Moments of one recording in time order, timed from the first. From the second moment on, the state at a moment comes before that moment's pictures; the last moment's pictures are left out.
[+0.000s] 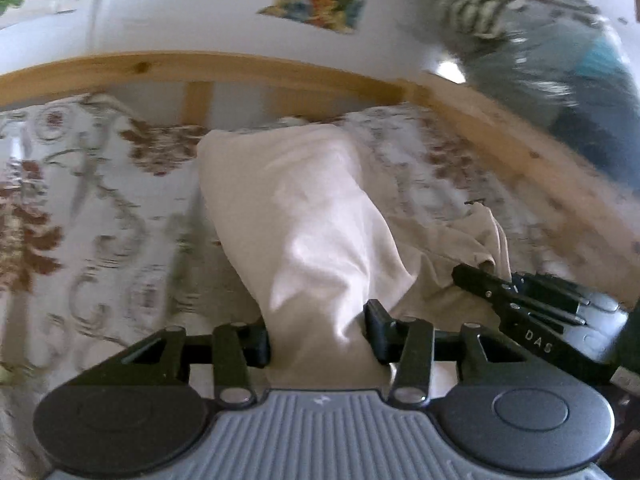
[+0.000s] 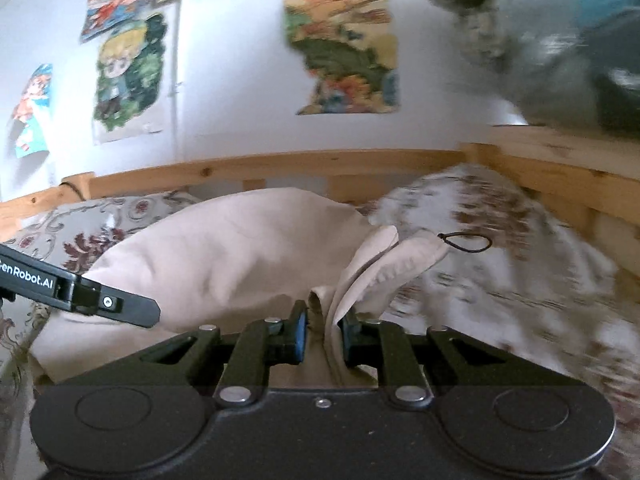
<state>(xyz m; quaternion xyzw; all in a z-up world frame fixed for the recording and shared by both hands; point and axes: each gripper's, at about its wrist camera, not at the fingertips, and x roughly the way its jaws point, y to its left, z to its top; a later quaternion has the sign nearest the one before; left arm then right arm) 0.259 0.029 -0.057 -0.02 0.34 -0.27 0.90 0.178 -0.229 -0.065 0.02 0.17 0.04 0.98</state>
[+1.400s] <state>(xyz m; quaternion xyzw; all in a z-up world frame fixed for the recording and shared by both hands) 0.096 0.064 0.015 -0.01 0.25 -0.12 0.96 0.066 -0.231 -0.002 0.04 0.11 0.02 0.99</state>
